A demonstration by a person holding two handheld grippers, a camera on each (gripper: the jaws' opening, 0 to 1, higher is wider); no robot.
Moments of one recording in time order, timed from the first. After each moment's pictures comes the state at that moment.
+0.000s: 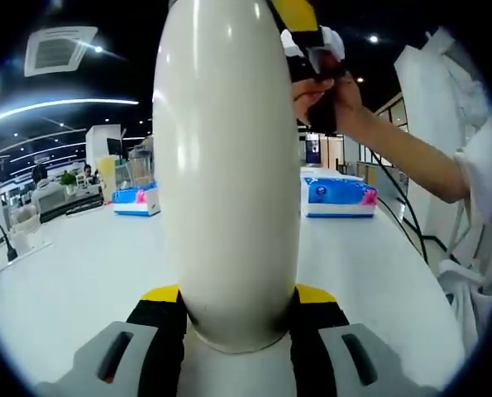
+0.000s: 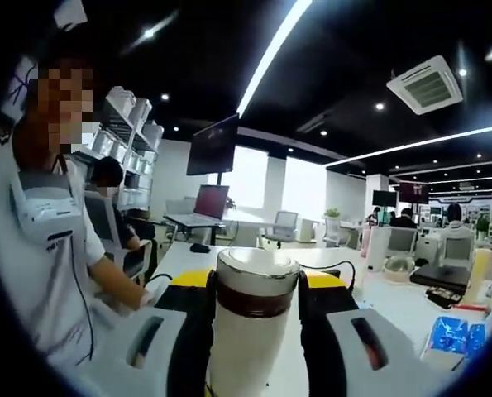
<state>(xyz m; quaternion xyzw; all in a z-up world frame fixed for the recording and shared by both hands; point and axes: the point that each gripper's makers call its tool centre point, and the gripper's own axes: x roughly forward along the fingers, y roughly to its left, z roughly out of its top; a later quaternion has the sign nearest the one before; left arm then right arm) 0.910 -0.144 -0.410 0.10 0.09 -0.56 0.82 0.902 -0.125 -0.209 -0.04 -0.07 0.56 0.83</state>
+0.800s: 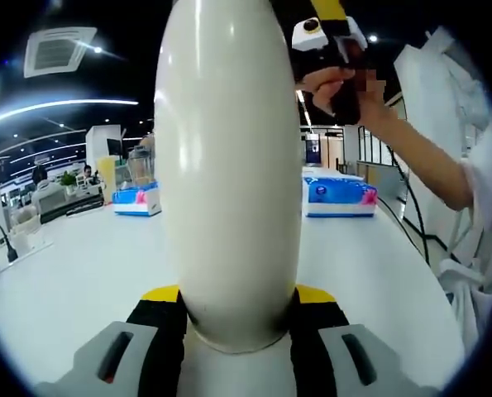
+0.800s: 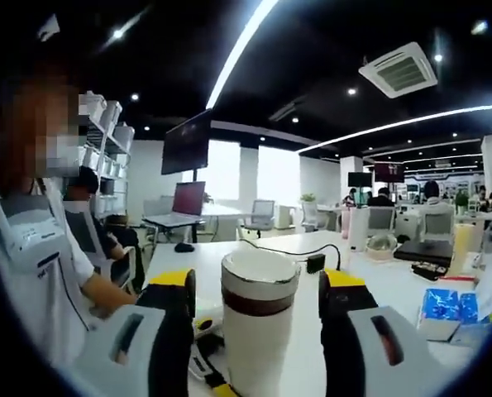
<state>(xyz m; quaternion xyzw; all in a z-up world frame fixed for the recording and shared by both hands) 0.909 -0.143 -0.410 0.11 0.09 -0.56 0.82 0.894 -0.130 -0.209 -0.02 -0.01 0.46 0.89</state>
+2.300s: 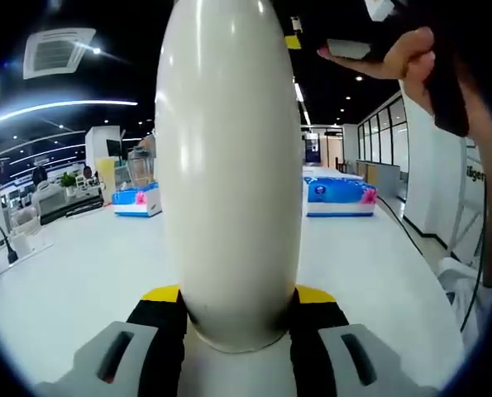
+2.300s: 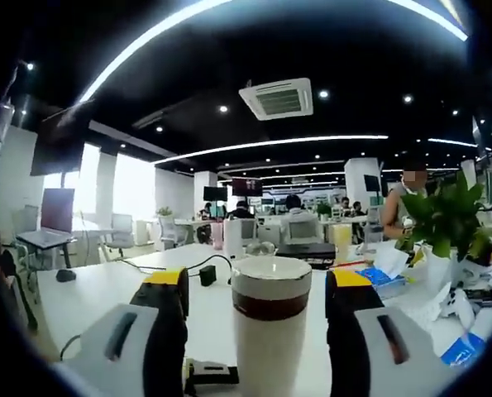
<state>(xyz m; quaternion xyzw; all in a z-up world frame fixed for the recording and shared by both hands) 0.905 -0.141 -0.410 0.11 0.08 -0.56 0.82 0.893 -0.122 -0.203 0.01 -0.05 0.09 0.99</state>
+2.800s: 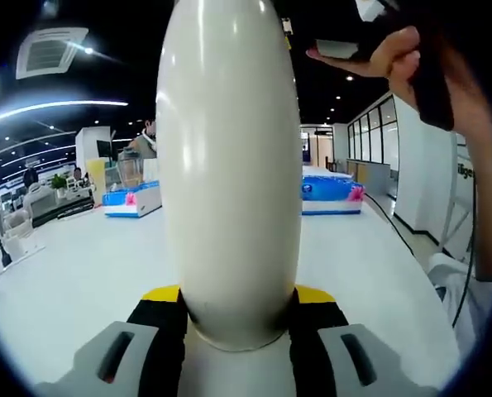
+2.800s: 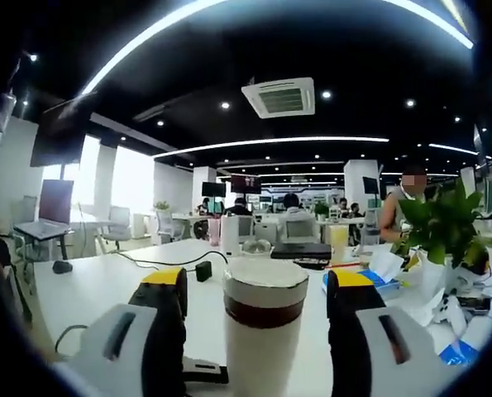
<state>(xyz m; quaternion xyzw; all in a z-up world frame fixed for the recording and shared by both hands) 0.895 -0.140 -0.411 0.11 0.08 -0.58 0.80 0.891 -0.124 -0.203 -0.01 -0.04 0.09 1.00</state>
